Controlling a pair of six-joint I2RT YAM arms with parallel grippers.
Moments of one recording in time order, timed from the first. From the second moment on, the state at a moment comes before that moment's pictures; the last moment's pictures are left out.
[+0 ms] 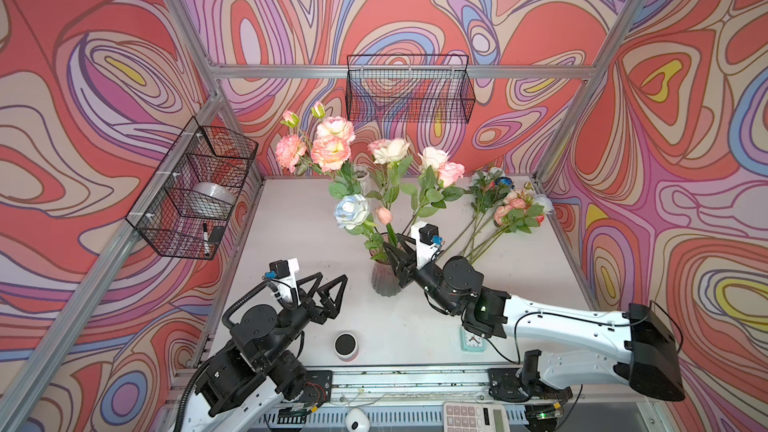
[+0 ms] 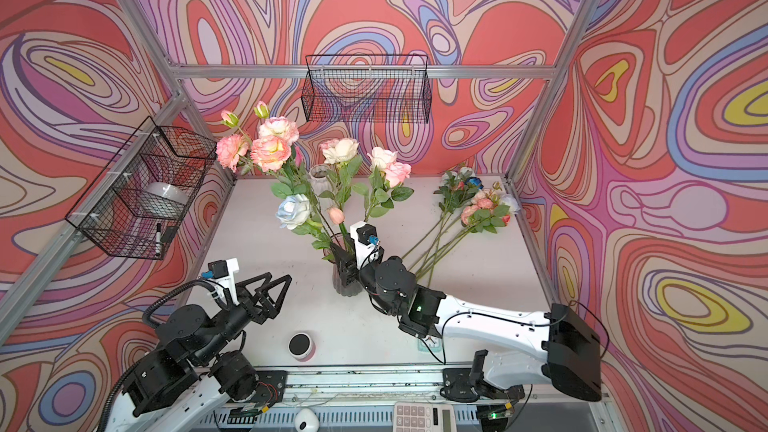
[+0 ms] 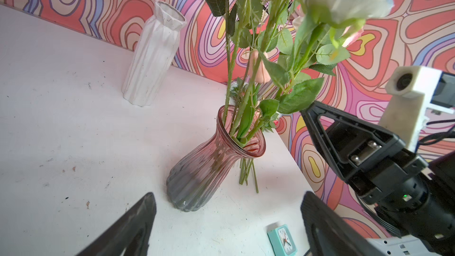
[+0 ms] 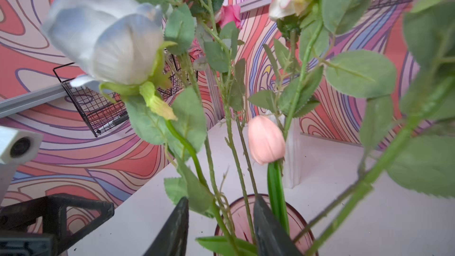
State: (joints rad) left arm -0.70 0.18 0.56 -0.51 -0.14 -0.67; right arm 1.13 1.22 0.80 0.45 0.42 0.25
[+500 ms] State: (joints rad) left arm -0.70 0.19 0.49 -0.49 -0.14 -0.70; right arm 1.08 1.10 0.79 -0.08 0.58 0.55
